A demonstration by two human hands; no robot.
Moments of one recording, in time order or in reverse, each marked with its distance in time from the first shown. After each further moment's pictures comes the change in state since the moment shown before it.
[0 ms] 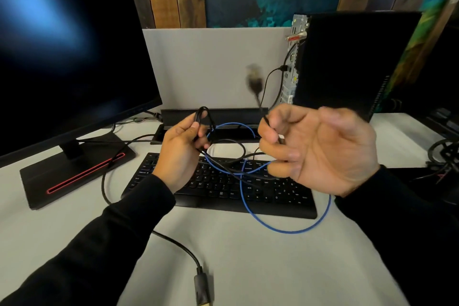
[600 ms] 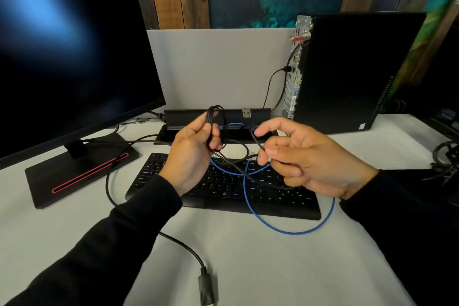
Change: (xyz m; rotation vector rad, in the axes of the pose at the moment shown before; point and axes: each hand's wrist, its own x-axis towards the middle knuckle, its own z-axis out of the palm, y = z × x) left_hand -0.010 0.003 0.012 -0.070 -0.116 -0.037; right_hand 0.000 0.015 -0.016 -0.470 0.471 0.191
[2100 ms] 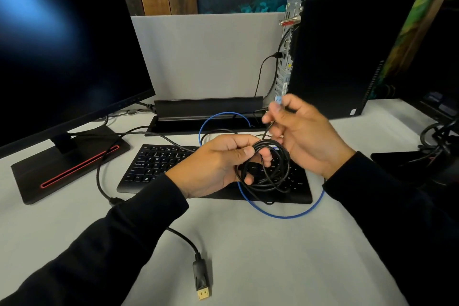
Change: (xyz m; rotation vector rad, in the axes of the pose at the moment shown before) left_hand -0.035 0.000 0.046 0.124 -0.554 -0.387; right_hand 0.015 0.010 -0.006 0.151 0.364 -0.185
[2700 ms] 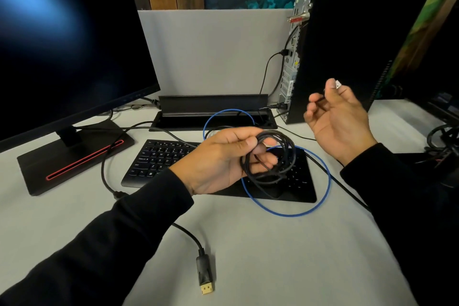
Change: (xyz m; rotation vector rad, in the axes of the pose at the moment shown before) left_hand 0.000 0.001 -0.001 -0.185 -0.022 0.029; right_hand 0.026 0.001 -0.046 0.268 0.402 -0.140
